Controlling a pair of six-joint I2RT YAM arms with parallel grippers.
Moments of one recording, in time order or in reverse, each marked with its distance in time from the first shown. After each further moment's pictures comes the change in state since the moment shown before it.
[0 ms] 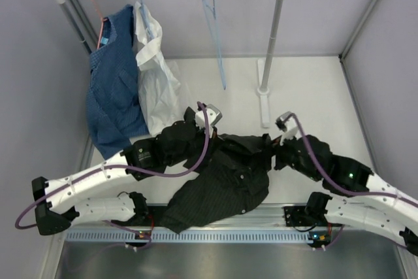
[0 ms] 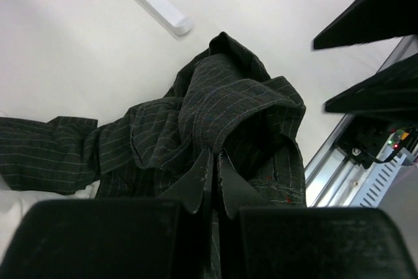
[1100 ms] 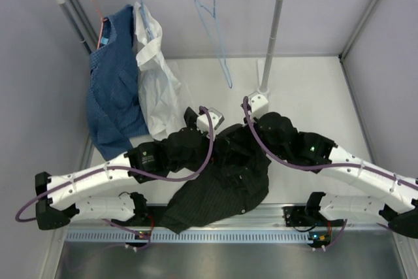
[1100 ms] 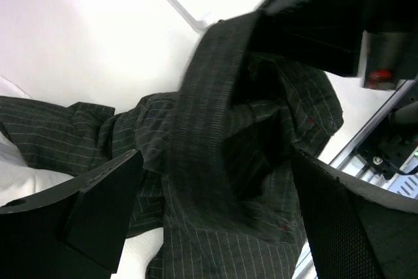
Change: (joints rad) left arm -0.054 0.008 0.003 -0.027 -0.130 -0.042; right arm 0.000 0.450 0.224 0.112 0.113 -0.253
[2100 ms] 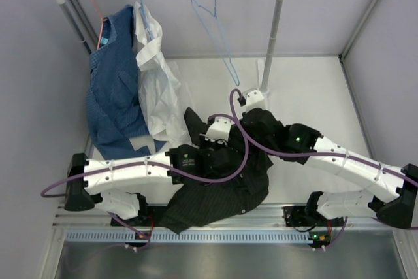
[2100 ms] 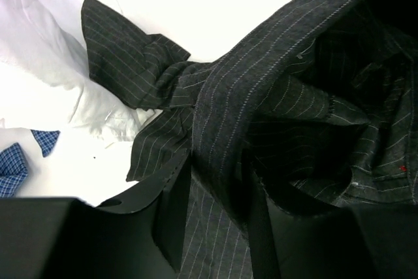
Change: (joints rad) left arm -0.209 0.325 0.206 -0.419 -0.580 -0.503; right arm 0.000 0.162 0.136 -0.188 0.175 0.115
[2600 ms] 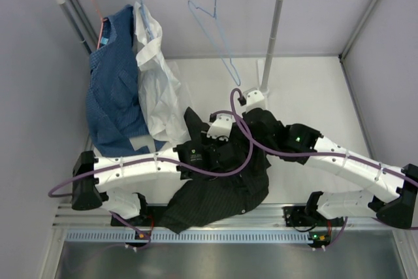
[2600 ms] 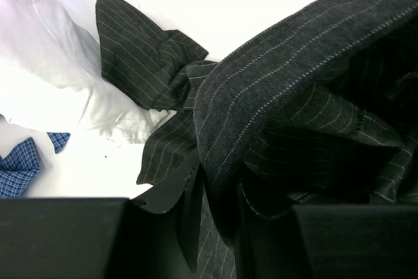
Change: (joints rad) left arm 0.052 0.063 0.005 -0.017 -0.002 -0.011; right arm 0.000 -0.001 0.000 0.000 -0.007 0.014
